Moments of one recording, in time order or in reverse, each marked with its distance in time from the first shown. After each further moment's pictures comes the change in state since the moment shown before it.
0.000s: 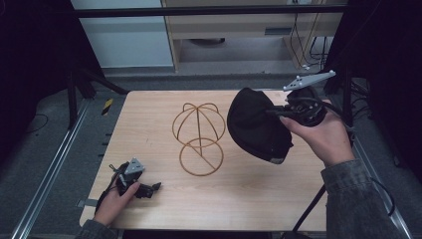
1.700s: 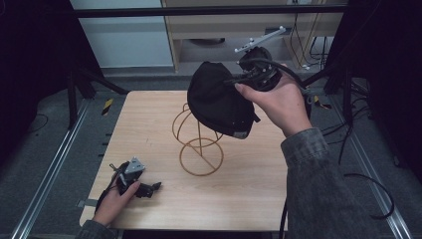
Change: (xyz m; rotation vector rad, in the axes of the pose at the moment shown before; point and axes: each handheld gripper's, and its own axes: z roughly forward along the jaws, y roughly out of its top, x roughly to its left) left arm 0.002 0.001 0.001 0.002 -0.004 0.008; right arm 0.045 0.106 0.029 -0.049 0.055 -0.051
